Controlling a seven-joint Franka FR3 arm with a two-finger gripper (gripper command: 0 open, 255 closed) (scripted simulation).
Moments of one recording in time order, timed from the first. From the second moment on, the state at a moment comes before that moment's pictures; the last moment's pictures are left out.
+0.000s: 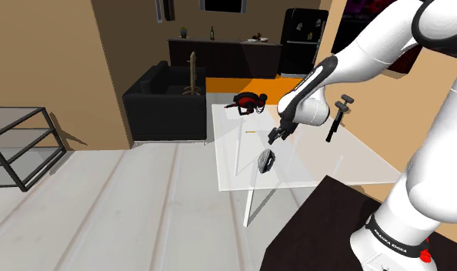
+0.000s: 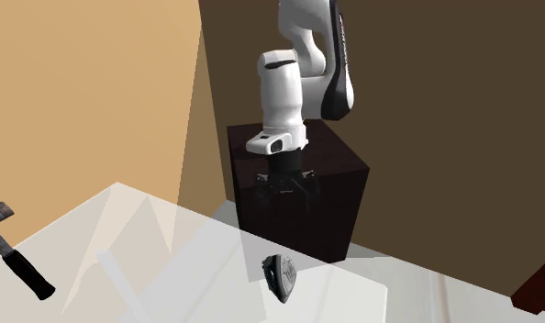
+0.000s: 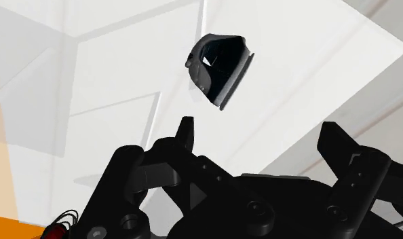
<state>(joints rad) 0.01 0.10 -0.27 -2.56 0.51 2.95 -0.55</state>
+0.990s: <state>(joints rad) -0.39 0.52 0.17 -2.22 1.21 3.13 -1.25</state>
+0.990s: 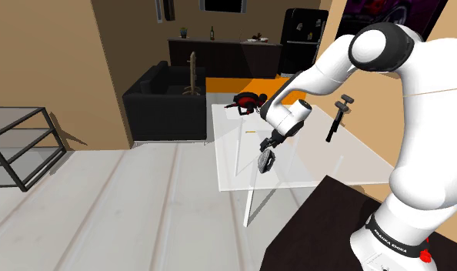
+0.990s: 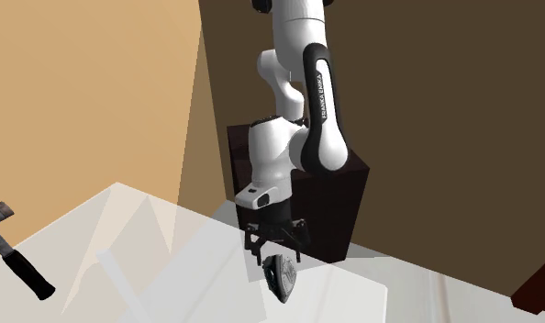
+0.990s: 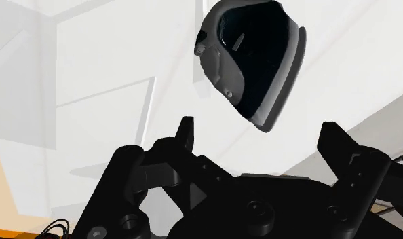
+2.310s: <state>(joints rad) -0.26 0.39 0.01 -2.29 1.03 3.04 -1.04</state>
